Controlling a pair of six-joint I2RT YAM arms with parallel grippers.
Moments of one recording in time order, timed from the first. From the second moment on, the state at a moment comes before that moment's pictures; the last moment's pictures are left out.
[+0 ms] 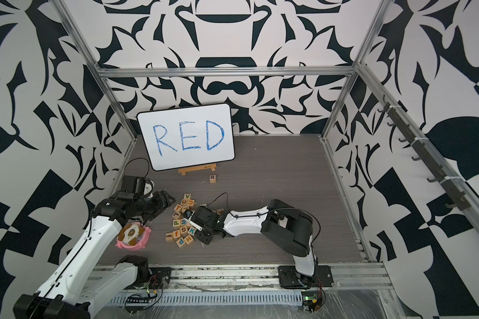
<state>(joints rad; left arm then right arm) -0.18 0.93 0.80 -0.87 0.27 -0.70 1.17 1.88 1.07 -0.19 0.00 0.10</state>
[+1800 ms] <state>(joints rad) -0.18 0.92 0.80 -0.87 0.23 -0.72 0.86 2.00 1.45 -0.55 0.50 0.57</state>
